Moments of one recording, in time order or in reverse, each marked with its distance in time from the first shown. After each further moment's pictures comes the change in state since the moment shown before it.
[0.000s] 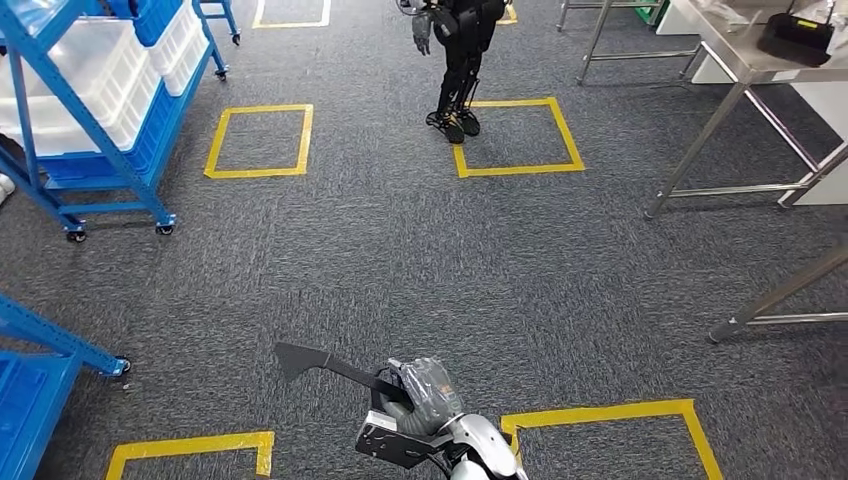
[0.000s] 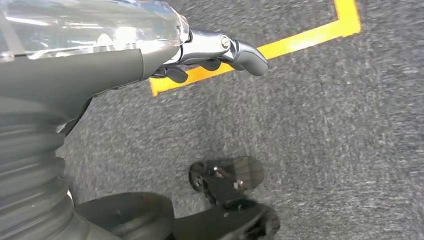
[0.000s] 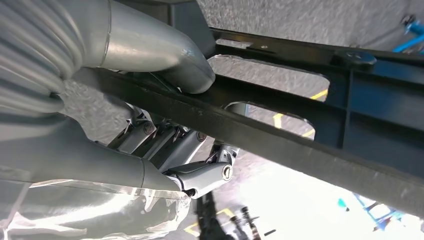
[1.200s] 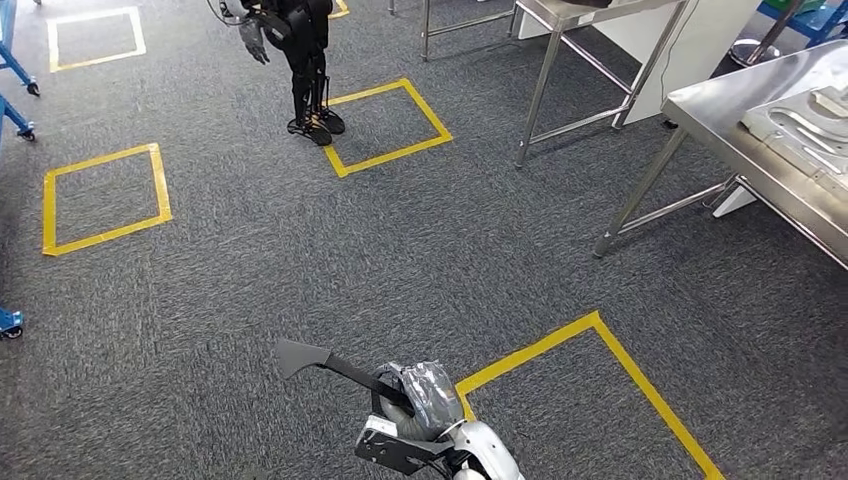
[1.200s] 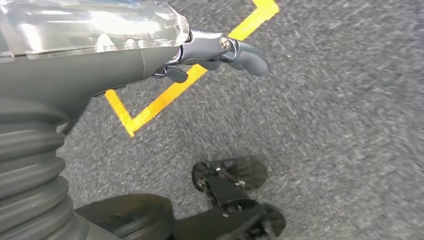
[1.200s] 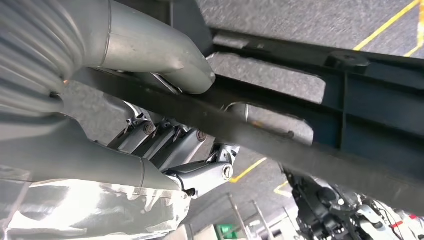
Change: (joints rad) left arm -0.009 0.002 -0.001 0.000 -0.014 -0.020 0.008; right arm 0.048 -0.005 -0.001 -0.070 0.008 0.005 0.022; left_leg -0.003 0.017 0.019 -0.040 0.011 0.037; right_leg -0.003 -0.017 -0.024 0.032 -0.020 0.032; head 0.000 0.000
